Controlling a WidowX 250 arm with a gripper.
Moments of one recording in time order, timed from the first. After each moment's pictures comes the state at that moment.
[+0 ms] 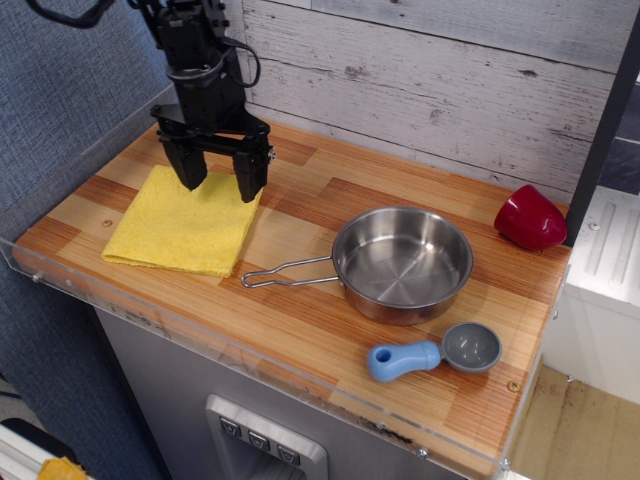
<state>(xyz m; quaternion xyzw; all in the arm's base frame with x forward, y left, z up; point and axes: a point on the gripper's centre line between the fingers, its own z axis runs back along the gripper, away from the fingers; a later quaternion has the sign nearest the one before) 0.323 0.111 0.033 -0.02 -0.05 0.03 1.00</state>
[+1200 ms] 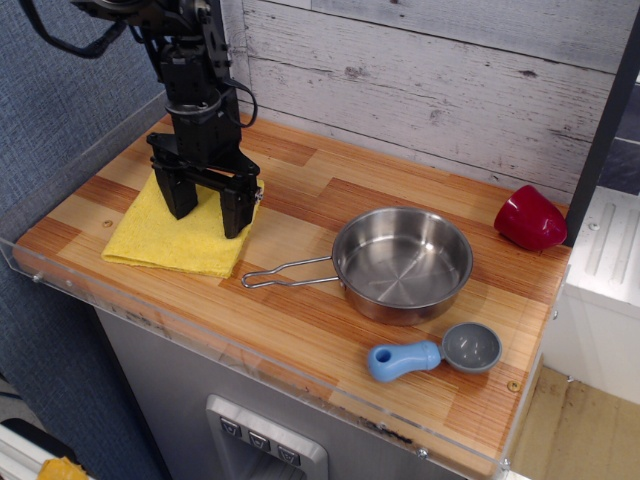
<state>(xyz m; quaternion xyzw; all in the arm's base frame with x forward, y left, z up) 0.309 0.104 0.000 0.00 -0.01 -0.03 1.00</state>
